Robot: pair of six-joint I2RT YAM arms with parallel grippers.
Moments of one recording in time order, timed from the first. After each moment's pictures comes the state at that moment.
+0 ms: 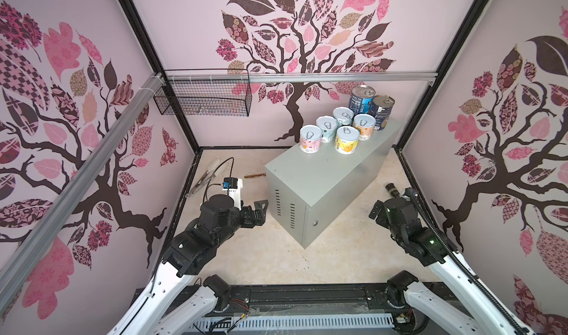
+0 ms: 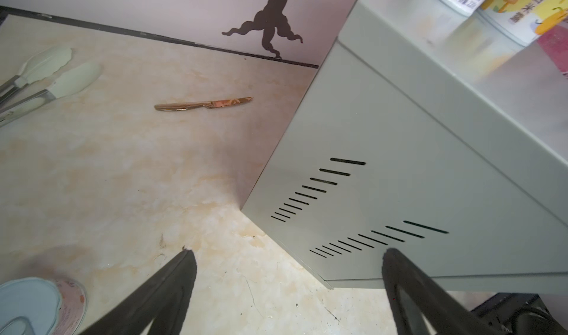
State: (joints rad) left arm -0.59 0.73 0.96 -0.75 -0.15 -0.47; right arm 0.34 0.72 0.75 -0.81 0.49 0.74
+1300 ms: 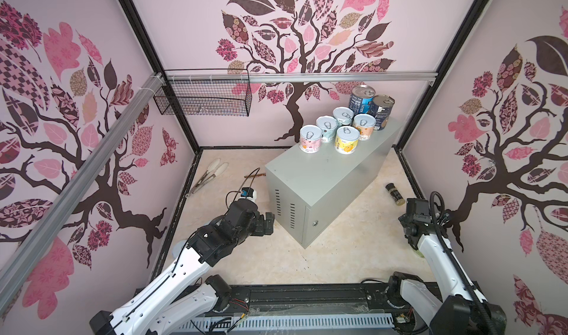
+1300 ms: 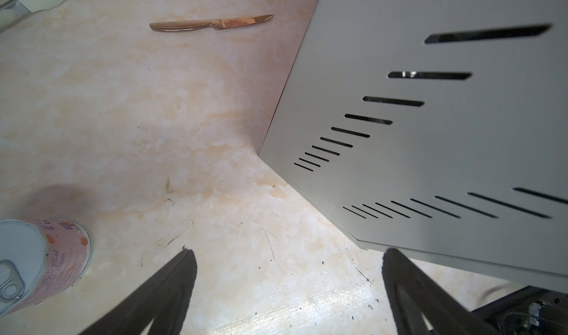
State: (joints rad) left arm -0.71 0.84 0.87 -0.79 -0.22 -0.53; right arm -0.22 0.97 0.56 -0.63 0.54 0.89
